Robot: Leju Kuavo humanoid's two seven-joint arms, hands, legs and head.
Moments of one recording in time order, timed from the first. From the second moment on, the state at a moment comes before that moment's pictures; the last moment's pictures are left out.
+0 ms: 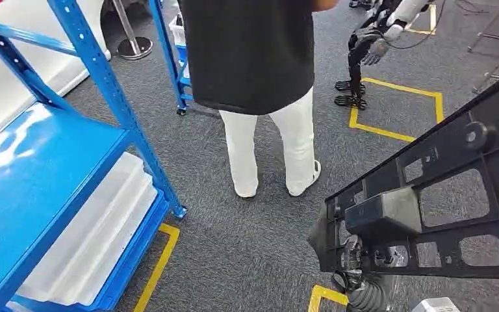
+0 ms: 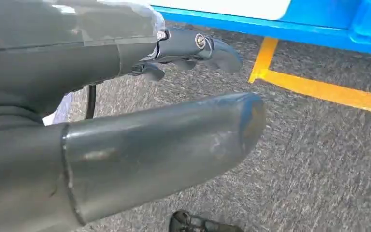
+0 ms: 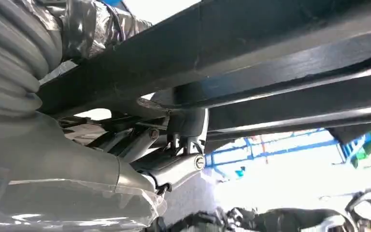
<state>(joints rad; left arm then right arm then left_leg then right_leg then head) -0.05 -0.12 1.15 -0.22 -1.14 0.11 -0.37 0.34 0.27 0.20 -1.71 0.01 -0.11 -0.70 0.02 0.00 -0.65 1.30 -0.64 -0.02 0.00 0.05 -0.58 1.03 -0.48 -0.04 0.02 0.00</state>
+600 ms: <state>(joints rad) -0.06 -0.12 1.15 -0.22 -1.15 0.12 -0.37 0.42 0.27 0.12 -1.76 0.00 0.03 -0.70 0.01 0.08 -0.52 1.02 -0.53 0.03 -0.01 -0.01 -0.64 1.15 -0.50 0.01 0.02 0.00</state>
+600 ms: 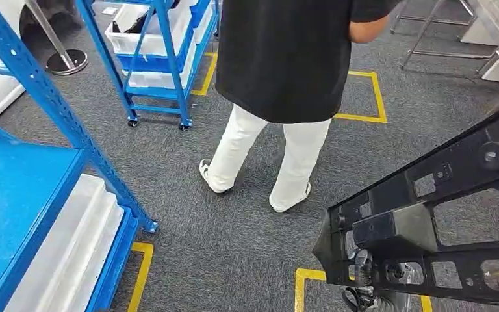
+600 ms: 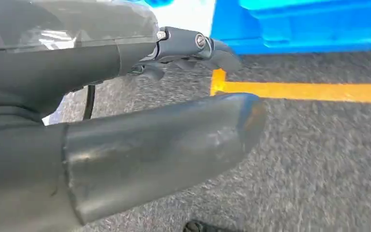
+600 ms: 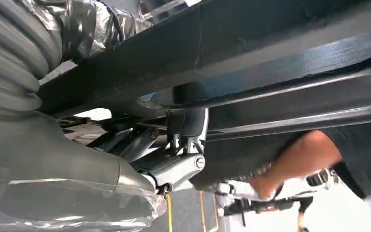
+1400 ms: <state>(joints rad) -0.06 -0.16 1.15 -0.22 -1.17 0.14 -0.38 0.47 0.34 -0.01 -1.80 0.02 0.10 -0.70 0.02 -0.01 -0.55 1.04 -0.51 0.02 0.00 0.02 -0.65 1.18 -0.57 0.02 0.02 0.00</state>
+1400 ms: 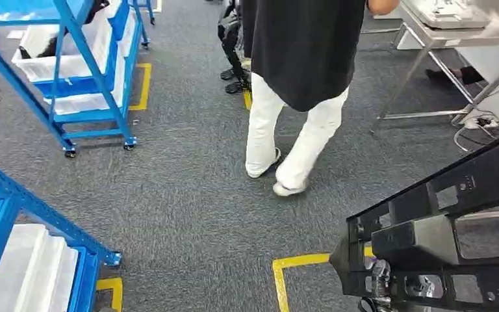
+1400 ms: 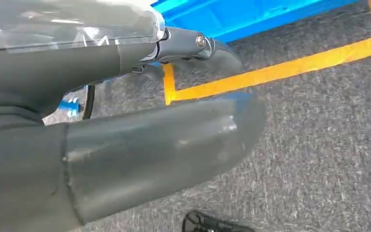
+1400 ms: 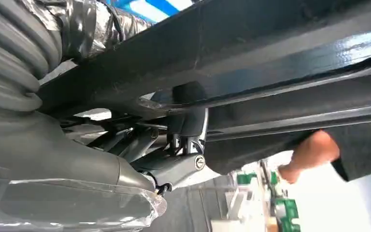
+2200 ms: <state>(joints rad) -0.05 -0.17 1.15 -0.22 -1.18 0.13 -0.38 0.49 0.35 -0.02 -1.82 0.04 0.07 -0.70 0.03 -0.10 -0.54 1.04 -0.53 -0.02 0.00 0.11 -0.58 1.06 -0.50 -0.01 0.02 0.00</state>
